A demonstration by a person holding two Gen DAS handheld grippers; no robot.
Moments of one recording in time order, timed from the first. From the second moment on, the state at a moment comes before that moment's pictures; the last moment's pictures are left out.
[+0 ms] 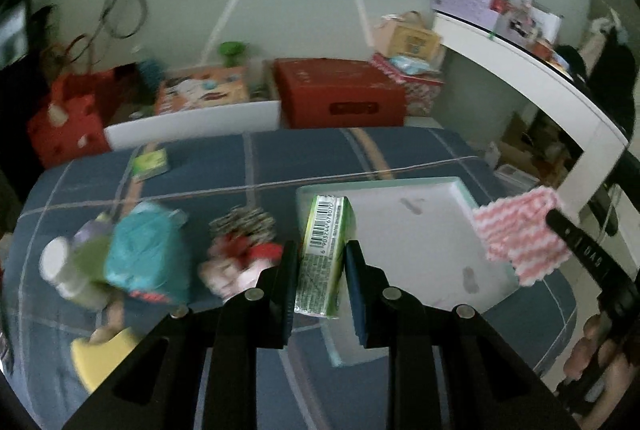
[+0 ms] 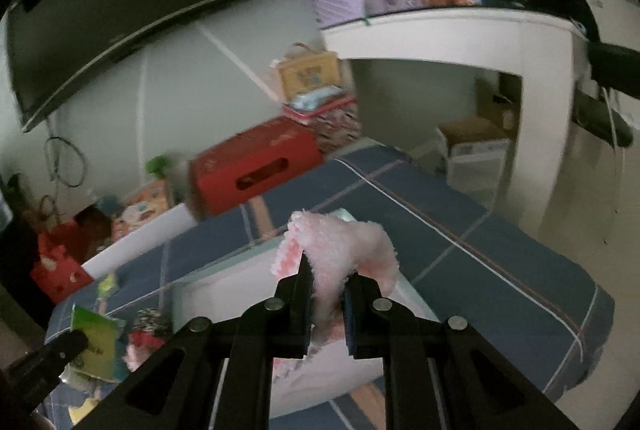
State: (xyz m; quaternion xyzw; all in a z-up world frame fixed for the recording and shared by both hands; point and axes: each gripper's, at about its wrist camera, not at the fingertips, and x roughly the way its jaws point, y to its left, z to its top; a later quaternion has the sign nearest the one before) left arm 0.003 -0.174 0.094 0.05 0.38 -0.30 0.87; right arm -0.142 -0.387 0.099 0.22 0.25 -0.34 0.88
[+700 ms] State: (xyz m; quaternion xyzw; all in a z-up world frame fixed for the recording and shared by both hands) left arm 0.032 -0.258 -0.010 0.08 0.46 -0.32 0.82; right arm -0.105 -0.419 0.020 0.24 0.36 -0.34 0.84
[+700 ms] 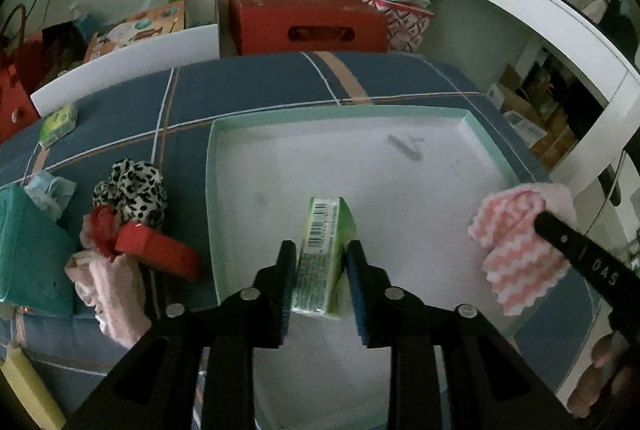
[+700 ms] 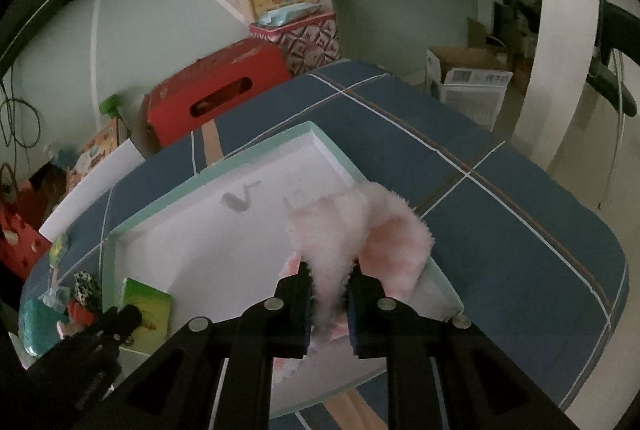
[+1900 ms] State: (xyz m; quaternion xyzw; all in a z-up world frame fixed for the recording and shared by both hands) left arm 0.039 -0.037 0.041 -0.03 0.43 -0.06 0.90; right arm -0.046 -0.235 0.065 0.11 0.39 -0.16 0.90
